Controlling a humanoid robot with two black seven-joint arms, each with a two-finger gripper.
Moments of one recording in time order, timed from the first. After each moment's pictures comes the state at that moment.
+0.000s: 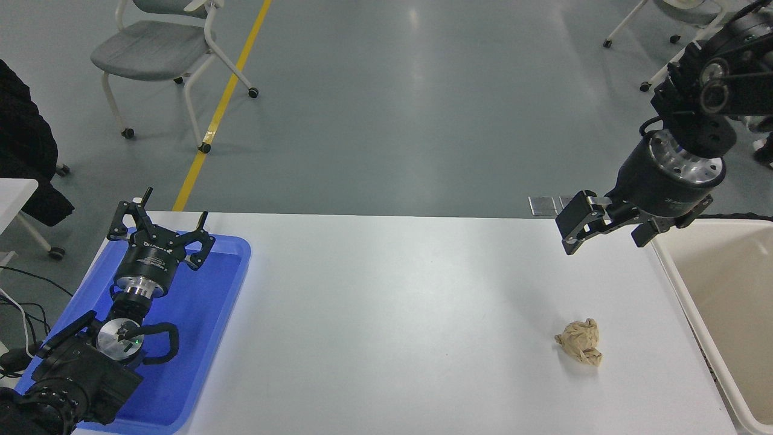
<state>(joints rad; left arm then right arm) -0.64 0.20 -0.88 -0.19 -0.21 -0.79 -0.31 2.26 -0.39 -1.23 1.45 -0.30 0.79 -0.04</state>
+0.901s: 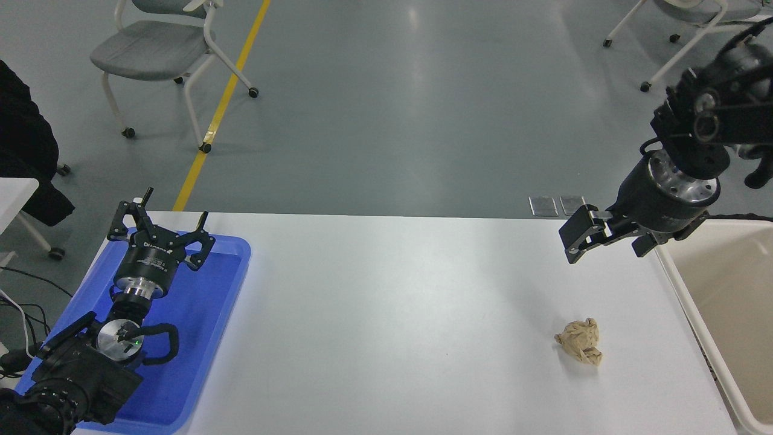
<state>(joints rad) -0.64 0.20 -0.88 -0.20 -0.21 -0.79 -0.31 2.08 -0.45 -1.19 1.40 -0.37 0.68 -0.04</state>
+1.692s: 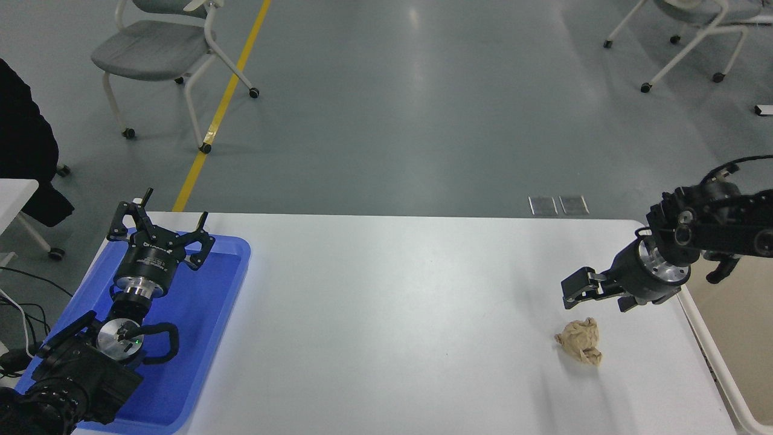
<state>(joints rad) -0.64 0.20 -0.88 -0.20 -0.21 -0.79 -0.31 1.36 -0.56 -0.77 1.07 -0.63 0.48 -0.04</state>
